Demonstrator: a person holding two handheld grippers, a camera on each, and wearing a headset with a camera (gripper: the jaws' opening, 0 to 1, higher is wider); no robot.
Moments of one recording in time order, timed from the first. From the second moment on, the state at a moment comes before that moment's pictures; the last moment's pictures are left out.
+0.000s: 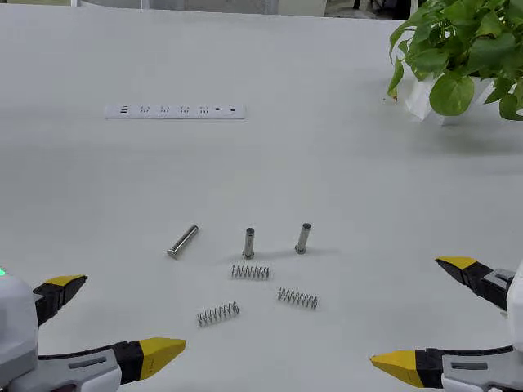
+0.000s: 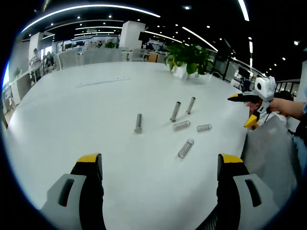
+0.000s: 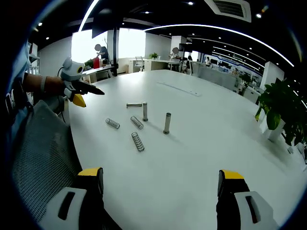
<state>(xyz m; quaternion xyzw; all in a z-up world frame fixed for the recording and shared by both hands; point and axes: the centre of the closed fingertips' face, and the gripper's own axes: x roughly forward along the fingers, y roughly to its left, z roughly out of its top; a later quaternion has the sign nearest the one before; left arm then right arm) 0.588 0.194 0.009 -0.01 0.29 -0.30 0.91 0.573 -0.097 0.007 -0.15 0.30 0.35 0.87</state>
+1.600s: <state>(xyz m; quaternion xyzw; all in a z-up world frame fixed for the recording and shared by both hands) 0.690 0.167 -0.016 0.08 0.39 -0.35 0.85 0.566 -0.103 -0.004 -0.13 0.32 0.35 0.87</state>
